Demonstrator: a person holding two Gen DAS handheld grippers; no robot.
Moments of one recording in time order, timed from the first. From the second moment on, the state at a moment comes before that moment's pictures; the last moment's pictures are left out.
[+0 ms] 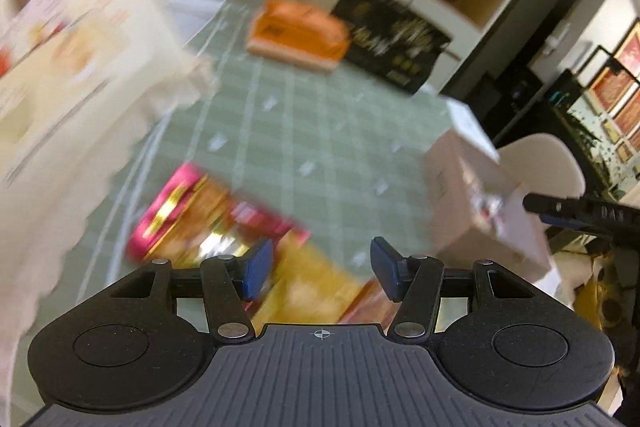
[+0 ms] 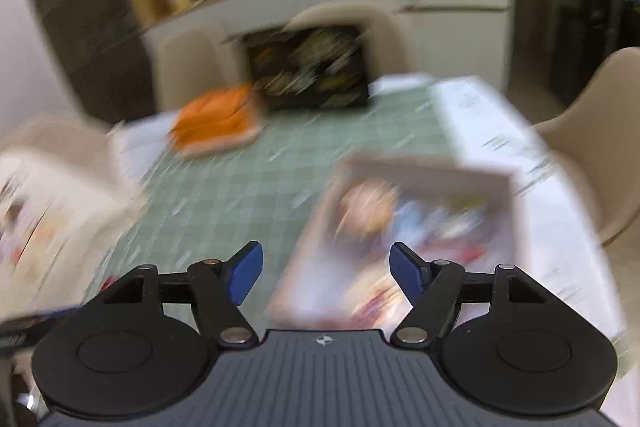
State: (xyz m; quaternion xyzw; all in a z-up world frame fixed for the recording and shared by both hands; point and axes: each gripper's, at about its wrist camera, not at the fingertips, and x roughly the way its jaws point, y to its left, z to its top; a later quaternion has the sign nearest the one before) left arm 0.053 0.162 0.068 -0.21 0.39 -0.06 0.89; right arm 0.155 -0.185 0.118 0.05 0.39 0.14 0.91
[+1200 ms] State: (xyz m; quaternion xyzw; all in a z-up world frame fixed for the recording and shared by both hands) left arm 0.028 0.049 0.029 0.01 0.42 -0.16 0.89; right arm 0.095 -0.108 0.029 -0.01 0.49 0.18 0.85
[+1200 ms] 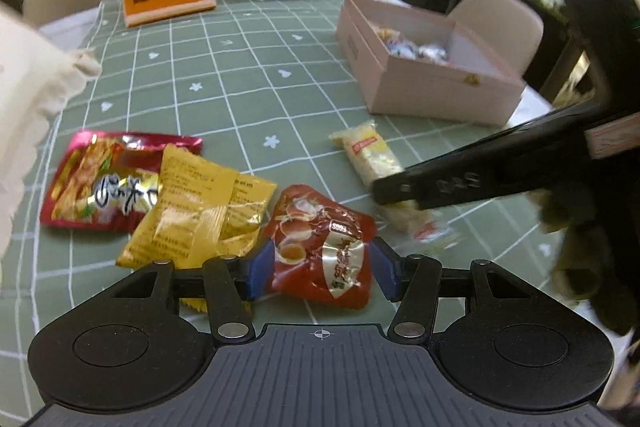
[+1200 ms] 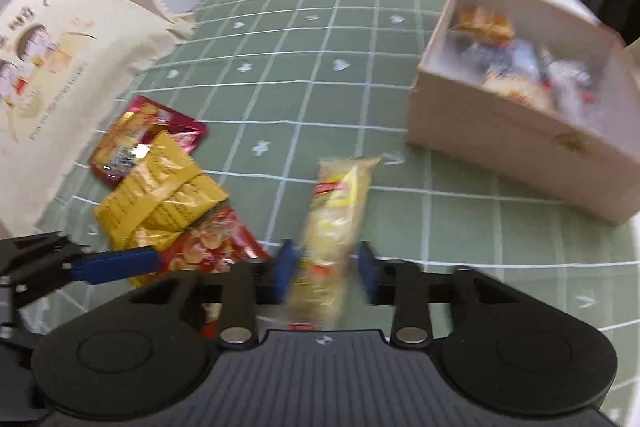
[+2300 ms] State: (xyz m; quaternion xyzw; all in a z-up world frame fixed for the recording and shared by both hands) left arm 0.040 -0.030 0.018 -0.01 0.49 -0.07 0.87; right arm 0.048 -0.216 0.007 -0.08 0.41 0.22 0.88
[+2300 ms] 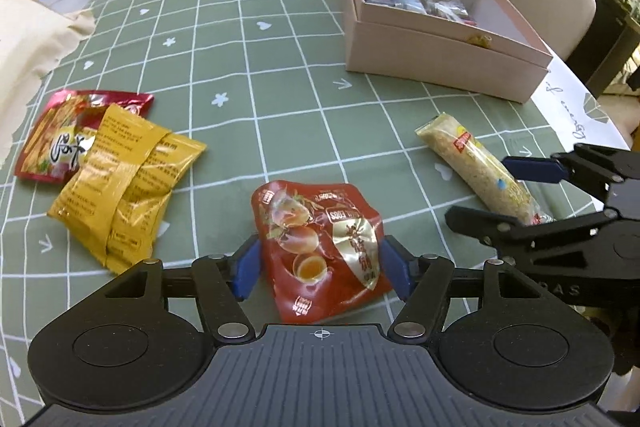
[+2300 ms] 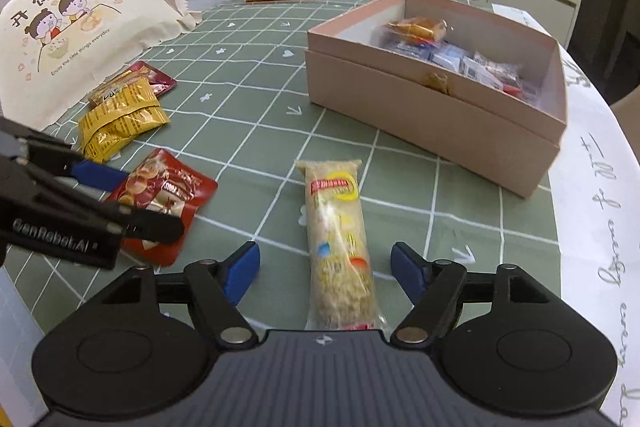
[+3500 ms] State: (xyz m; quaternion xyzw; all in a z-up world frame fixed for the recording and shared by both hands) left arm -0.071 0.101 0.019 -0.22 0.44 0.08 0.87; right arm 0.093 0.005 0.034 -0.21 0.42 0.40 0.79
